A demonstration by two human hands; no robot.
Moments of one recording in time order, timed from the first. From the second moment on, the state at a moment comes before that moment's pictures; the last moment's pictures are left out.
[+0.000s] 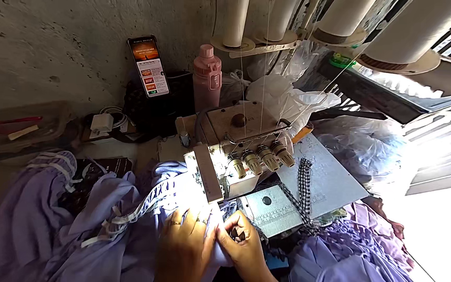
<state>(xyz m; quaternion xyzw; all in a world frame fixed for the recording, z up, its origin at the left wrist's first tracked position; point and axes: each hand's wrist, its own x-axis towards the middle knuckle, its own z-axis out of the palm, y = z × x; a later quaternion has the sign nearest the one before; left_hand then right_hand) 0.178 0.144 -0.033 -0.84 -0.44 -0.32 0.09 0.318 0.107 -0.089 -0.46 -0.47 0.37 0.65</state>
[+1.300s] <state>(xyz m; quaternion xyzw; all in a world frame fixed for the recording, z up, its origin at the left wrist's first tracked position) 0.183 0.073 -0.090 -0.32 -0.36 -0.41 -0.77 0.339 0.039 -0.073 -0.49 -0.40 0.54 0.56</state>
